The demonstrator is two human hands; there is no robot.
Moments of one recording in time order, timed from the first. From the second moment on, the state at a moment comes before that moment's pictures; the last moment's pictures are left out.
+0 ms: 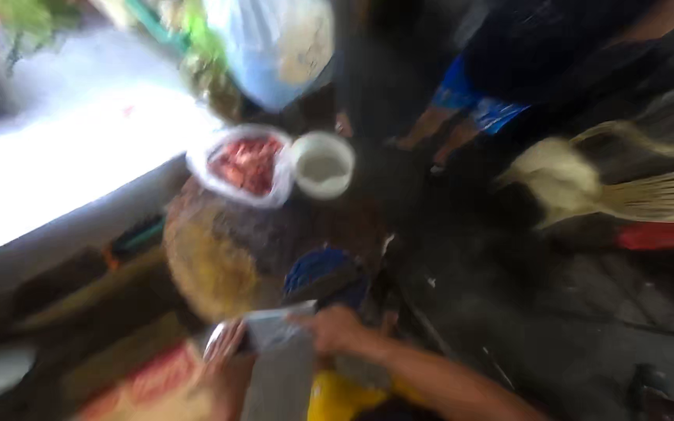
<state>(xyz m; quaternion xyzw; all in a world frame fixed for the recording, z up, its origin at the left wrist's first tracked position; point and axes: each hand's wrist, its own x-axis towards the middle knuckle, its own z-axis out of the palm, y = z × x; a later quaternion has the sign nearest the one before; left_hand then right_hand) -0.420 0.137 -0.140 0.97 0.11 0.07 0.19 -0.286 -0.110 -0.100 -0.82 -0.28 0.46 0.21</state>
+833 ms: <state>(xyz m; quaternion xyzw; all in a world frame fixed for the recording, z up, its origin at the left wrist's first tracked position) -0.306 -0.059 -0.174 0.93 -0.02 0.05 0.36 -0.267 -0.305 -0.091 -0.92 -0.10 0.37 0.06</state>
